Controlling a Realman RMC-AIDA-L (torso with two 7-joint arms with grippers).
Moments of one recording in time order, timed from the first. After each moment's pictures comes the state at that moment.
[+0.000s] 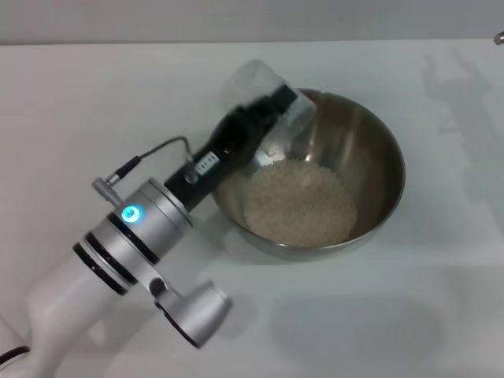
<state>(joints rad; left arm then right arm) -0.48 -2.08 -0.50 -0.52 2.54 1.20 1.72 0.54 2.07 -1.86 -0.27 0.51 -1.34 0.02</state>
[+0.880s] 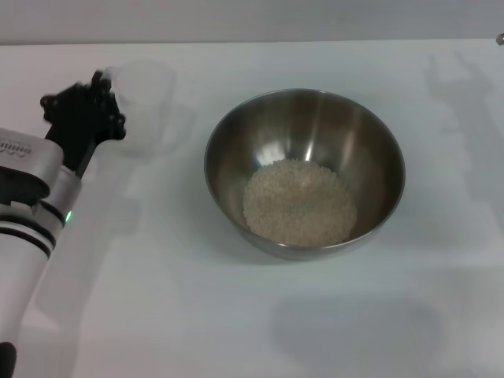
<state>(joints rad) -0.43 -2.08 -0.75 -0.43 2.17 0.96 0.25 0.54 2.07 -1.86 -0.27 0.51 -1.34 0.02</state>
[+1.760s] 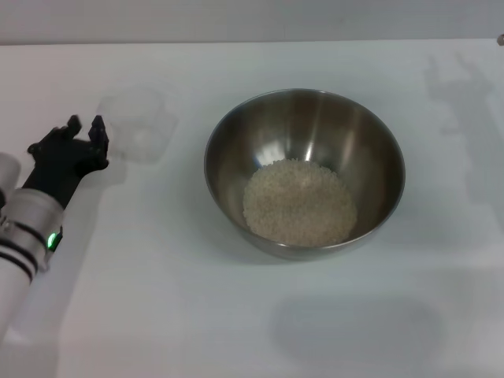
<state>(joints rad) -0.40 -2.07 -0.75 -0.39 2.17 0.85 -0.07 0.53 2.07 -1.86 -0.27 0.51 -1.35 0.02</state>
